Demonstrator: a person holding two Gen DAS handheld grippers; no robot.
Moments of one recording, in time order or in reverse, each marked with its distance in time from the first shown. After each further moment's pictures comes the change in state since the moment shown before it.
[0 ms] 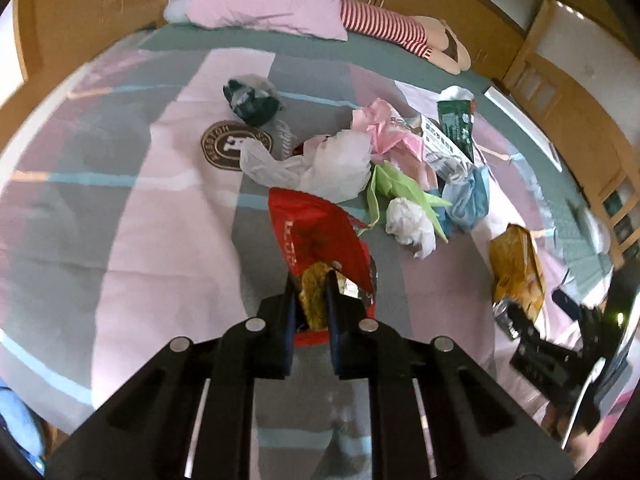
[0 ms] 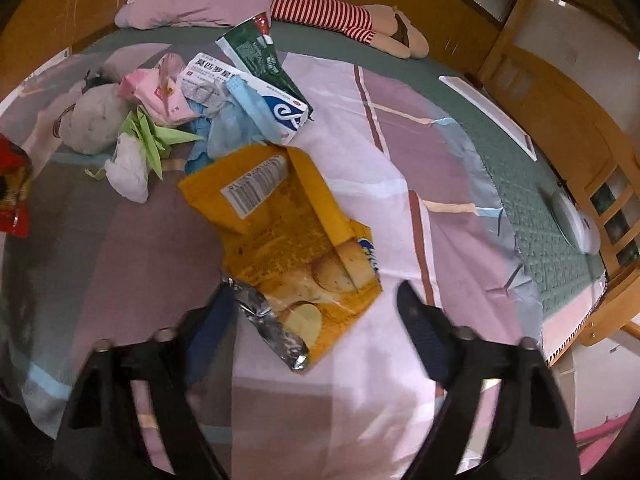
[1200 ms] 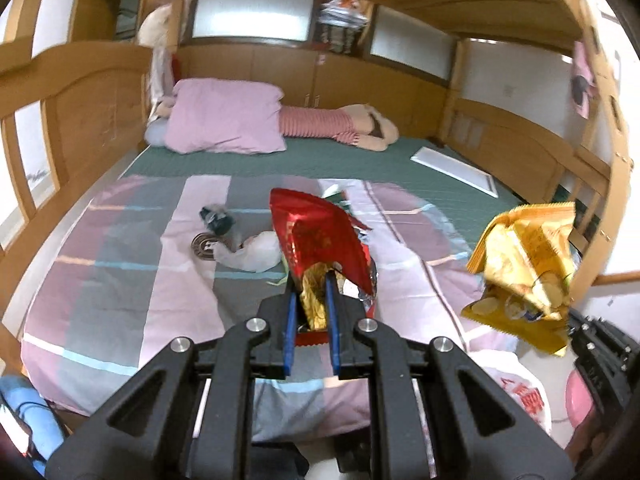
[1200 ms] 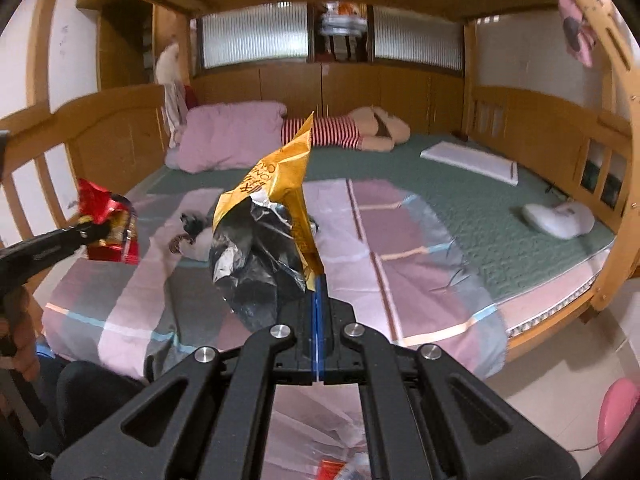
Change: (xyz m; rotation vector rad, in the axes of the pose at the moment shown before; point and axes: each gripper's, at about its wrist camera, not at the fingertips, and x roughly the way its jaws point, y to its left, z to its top) left arm -0.208 -0.068 -0.060 0.162 -0.359 -0.093; right arm -0.252 -0.085 -0.091 0.226 -0.419 0.205
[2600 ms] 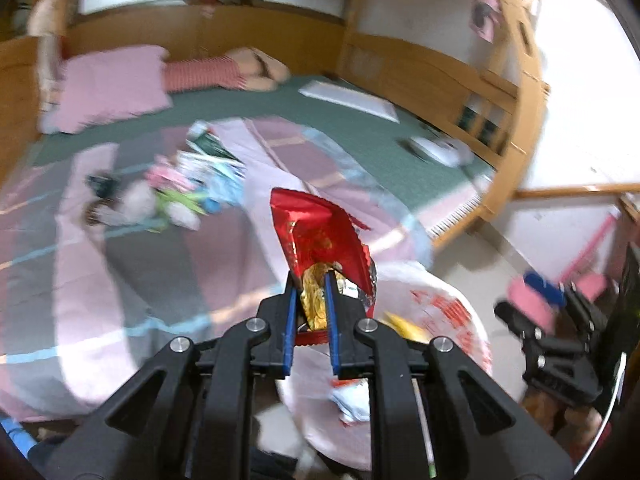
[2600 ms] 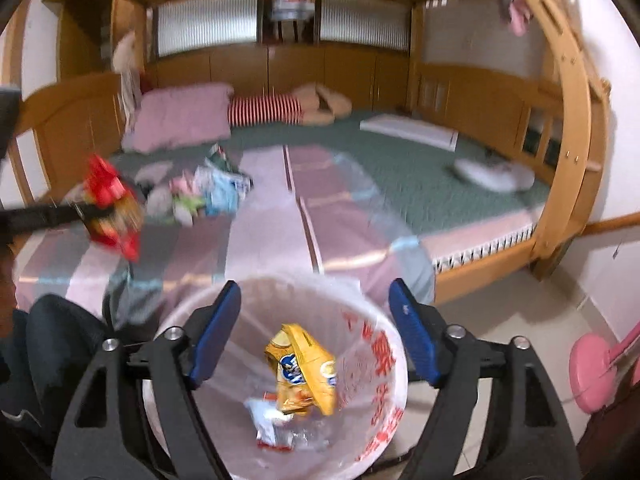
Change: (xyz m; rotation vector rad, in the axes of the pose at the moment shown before) left arm 0.007 -0.075 -0.048 0.182 0.236 -0.373; right arm -0.063 -0.048 -0.076 0.048 0.053 -0.168
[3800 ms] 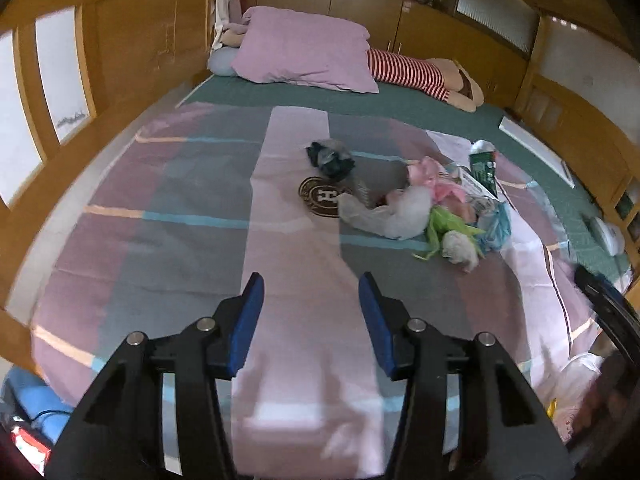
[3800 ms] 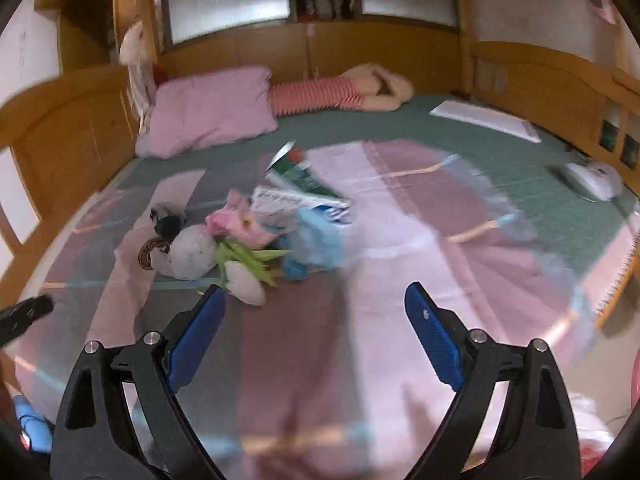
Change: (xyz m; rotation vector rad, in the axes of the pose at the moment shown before) left arm 0.025 0.288 -0.006 -0.372 -0.046 0.498; right arm 0.244 0.179 0.085 0.039 0.104 0.119
